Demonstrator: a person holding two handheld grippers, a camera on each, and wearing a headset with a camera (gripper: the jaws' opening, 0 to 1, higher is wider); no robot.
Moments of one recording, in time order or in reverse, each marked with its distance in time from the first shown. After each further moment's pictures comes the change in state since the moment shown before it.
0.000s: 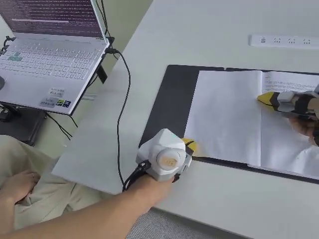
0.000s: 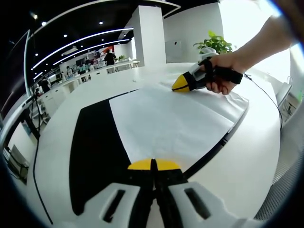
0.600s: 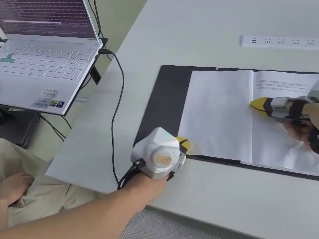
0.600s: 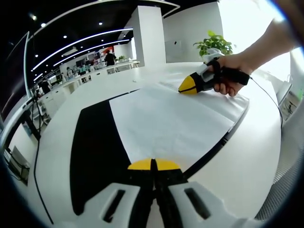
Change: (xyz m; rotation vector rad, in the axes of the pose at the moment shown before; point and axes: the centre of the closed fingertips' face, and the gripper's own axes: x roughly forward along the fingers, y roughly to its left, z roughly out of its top) left arm 0.000 -0.001 0.001 0.012 -0.001 0.006; right arm -0.017 0.001 -0.021 0.018 0.040 0.026
